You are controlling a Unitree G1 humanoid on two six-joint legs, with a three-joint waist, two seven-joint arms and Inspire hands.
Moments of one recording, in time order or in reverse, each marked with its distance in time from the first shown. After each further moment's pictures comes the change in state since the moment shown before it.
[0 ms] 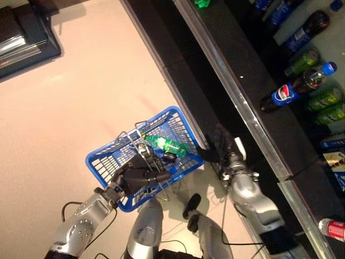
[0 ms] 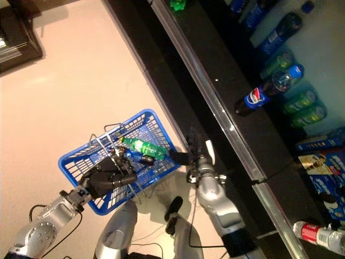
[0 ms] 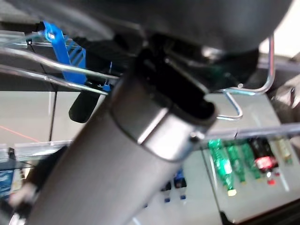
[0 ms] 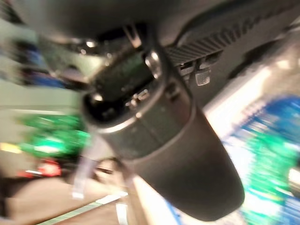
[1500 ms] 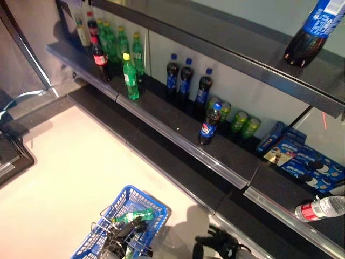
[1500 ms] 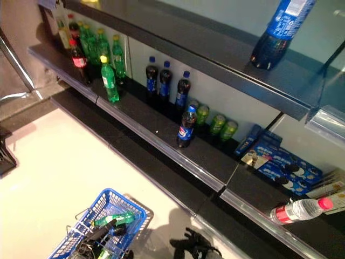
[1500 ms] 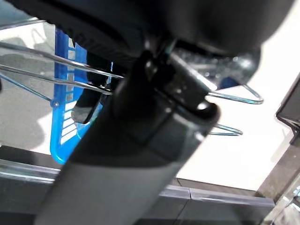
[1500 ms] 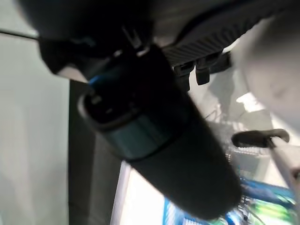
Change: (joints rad) left arm -0.100 -0.398 0.146 1.223 0.190 -0.292 0.417; right arm 0.181 0.203 -0.019 1.248 0.014 -0.201 0.417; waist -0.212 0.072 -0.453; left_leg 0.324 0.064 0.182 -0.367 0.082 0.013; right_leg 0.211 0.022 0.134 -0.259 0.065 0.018
